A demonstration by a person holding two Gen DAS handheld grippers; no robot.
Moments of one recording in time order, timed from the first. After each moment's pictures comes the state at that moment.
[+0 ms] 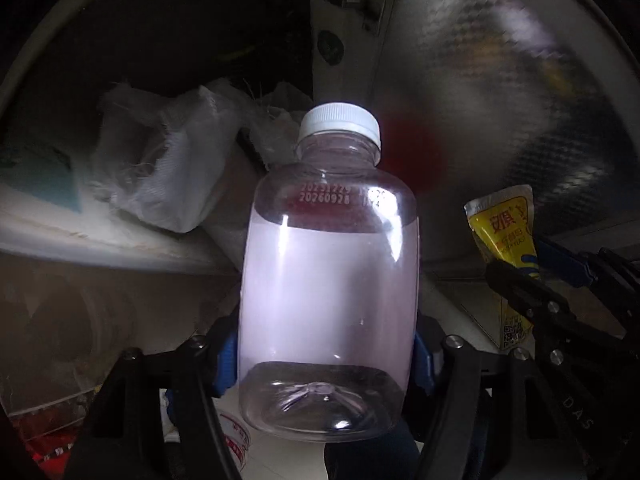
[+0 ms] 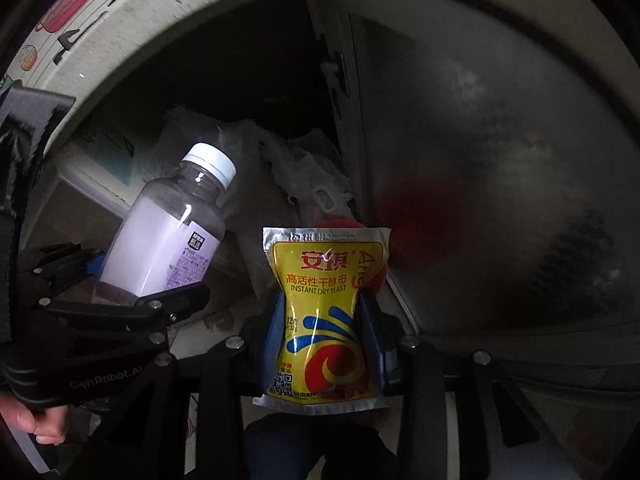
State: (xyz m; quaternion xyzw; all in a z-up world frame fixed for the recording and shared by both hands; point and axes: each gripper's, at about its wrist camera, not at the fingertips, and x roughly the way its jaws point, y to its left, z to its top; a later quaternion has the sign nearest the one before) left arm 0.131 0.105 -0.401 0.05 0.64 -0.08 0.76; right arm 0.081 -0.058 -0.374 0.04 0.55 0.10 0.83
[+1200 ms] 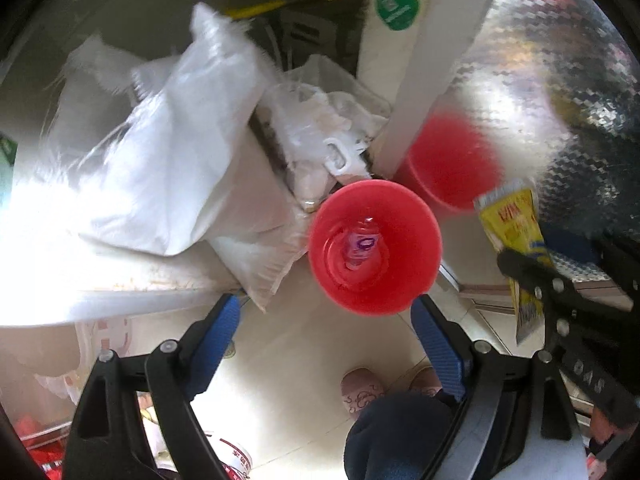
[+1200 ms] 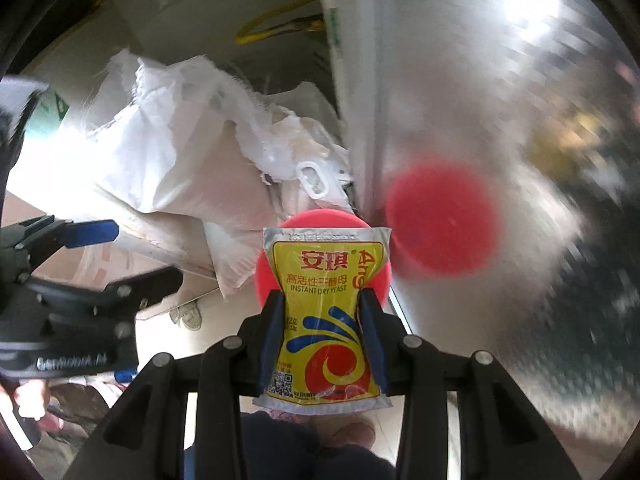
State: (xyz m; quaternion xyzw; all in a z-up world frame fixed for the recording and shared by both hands) left arm 0.184 0.140 -0.499 0.04 0.65 -0.05 0.76; right arm 0.169 -0.039 -0.493 -0.02 0.56 0.13 0.82
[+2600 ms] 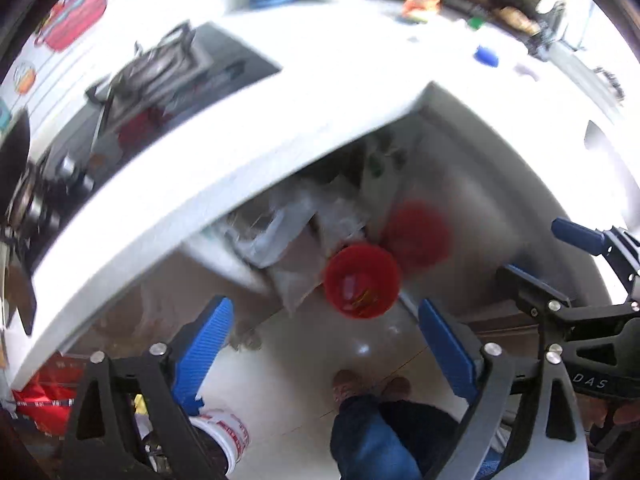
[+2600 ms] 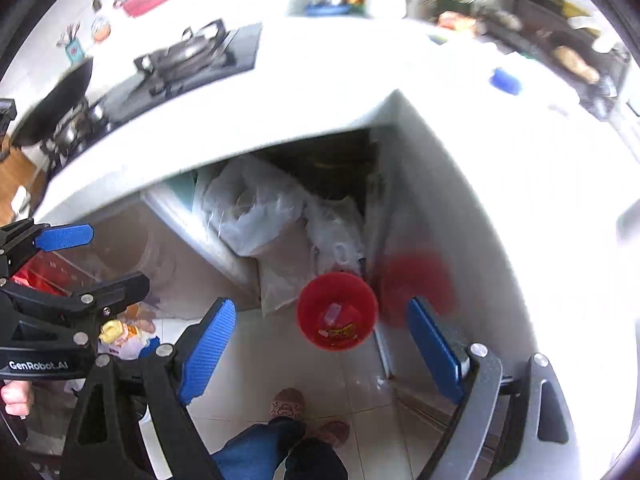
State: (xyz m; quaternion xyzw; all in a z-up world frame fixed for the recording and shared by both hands) left arm 0.097 0.129 -0.167 0.01 0.56 0.00 0.83; right arm 0.084 -0.067 -0.202 -0.06 0.48 0.17 0.86
